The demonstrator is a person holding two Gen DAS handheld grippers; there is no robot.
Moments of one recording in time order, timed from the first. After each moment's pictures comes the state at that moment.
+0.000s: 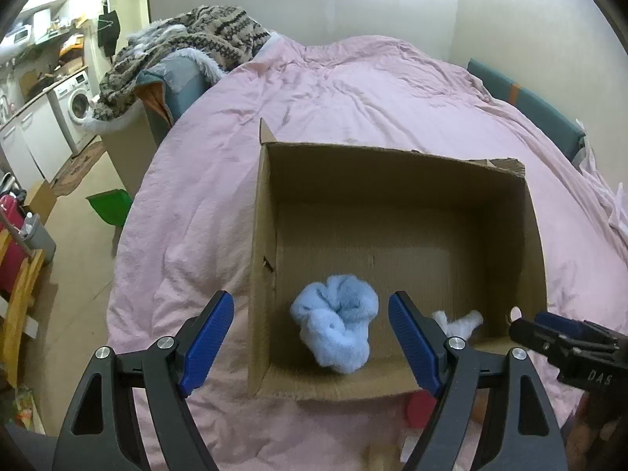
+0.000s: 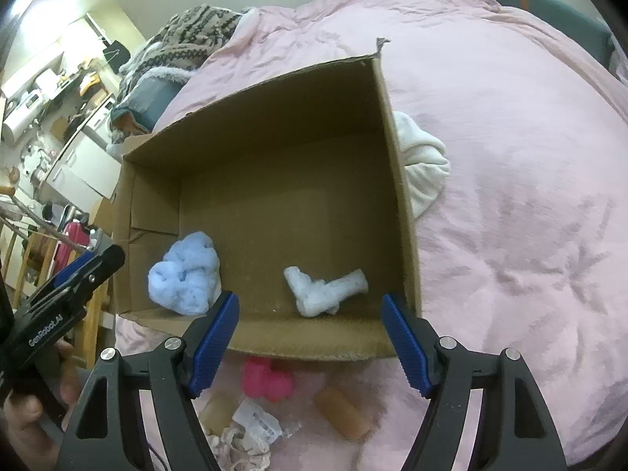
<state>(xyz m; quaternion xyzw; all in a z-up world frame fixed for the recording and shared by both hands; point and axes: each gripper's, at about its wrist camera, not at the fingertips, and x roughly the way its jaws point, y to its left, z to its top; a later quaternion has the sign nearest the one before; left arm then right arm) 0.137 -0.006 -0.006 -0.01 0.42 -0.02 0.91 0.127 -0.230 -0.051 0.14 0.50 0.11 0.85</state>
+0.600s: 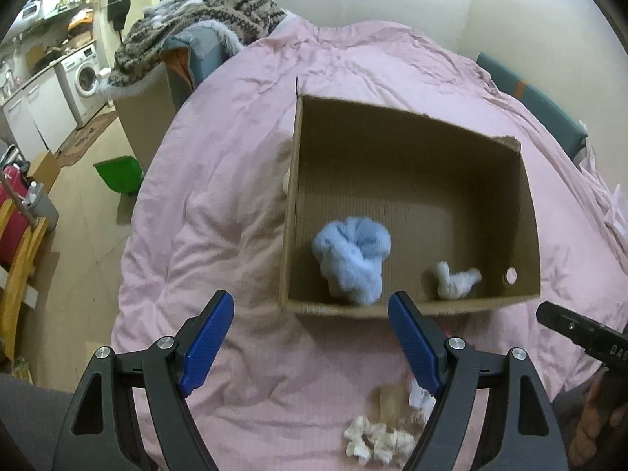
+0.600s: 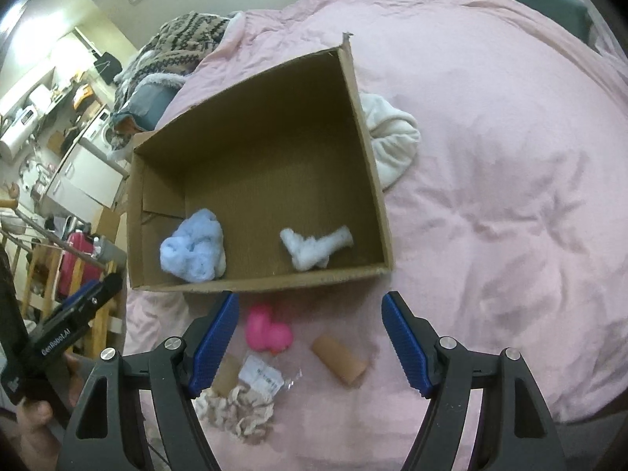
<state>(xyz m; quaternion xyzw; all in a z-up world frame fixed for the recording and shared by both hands) 0.085 0.017 -0.012 -0.04 0.46 -0.01 0.89 0.084 -0.243 -0.045 0.17 0.51 0.10 0.84</state>
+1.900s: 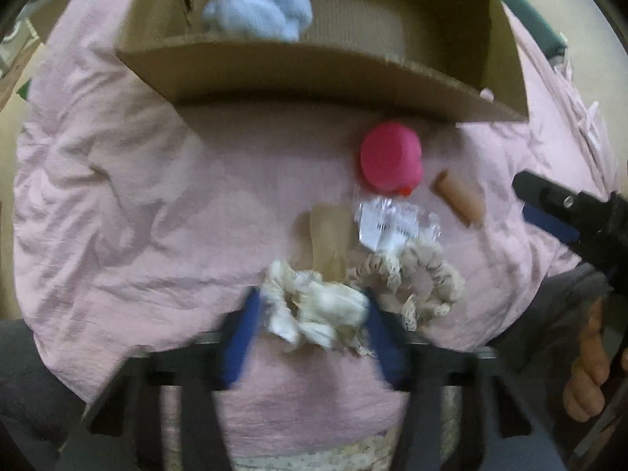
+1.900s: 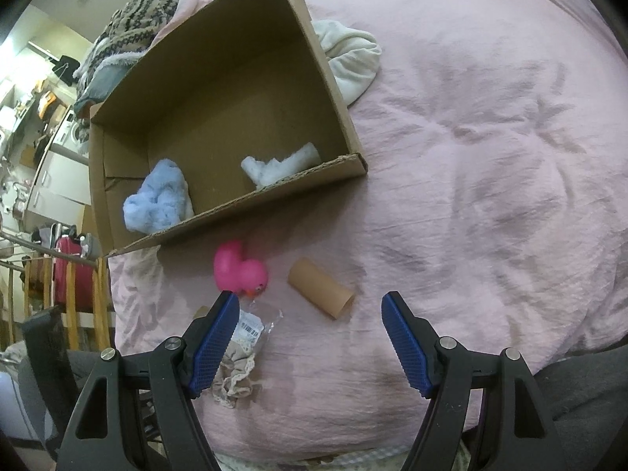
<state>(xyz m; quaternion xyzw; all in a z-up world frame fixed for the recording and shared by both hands) 0.048 -0.033 -0.116 -0.05 0.66 -0.12 0.74 0.061 -0.243 -0.085 0.20 0.59 0.06 0.78</state>
